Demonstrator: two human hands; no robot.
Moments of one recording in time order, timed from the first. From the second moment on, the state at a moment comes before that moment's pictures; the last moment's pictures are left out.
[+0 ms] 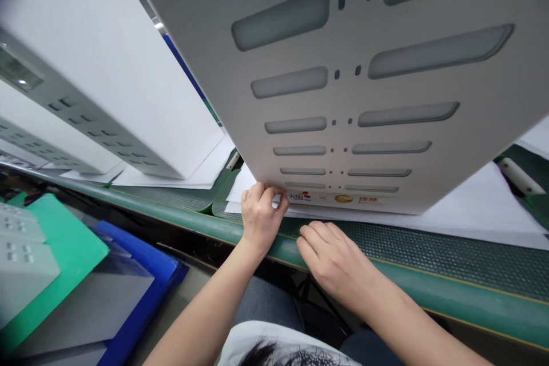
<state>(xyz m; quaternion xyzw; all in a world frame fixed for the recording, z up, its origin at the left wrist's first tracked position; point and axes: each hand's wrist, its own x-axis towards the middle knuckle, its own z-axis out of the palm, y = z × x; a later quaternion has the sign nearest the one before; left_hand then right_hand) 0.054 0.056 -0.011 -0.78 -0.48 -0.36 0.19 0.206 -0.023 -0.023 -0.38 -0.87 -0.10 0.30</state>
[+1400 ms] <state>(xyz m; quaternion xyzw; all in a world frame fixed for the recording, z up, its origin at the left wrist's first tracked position) 0.031 0.042 -0.012 -0.75 -0.55 -0.35 -0.13 0.169 0.035 -0.007 -0.72 -0.48 0.38 0.33</state>
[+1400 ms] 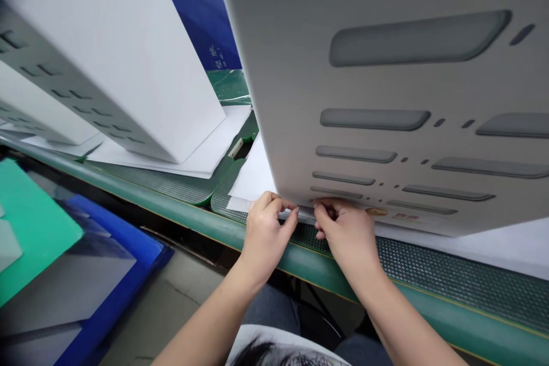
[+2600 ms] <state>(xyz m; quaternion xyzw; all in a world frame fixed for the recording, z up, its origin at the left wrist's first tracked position) 0.031 0.041 -0.013 -0.75 -0.56 -0.33 -0.13 0.190 0.036 -0.005 -0.69 -0.59 0.28 0.30</state>
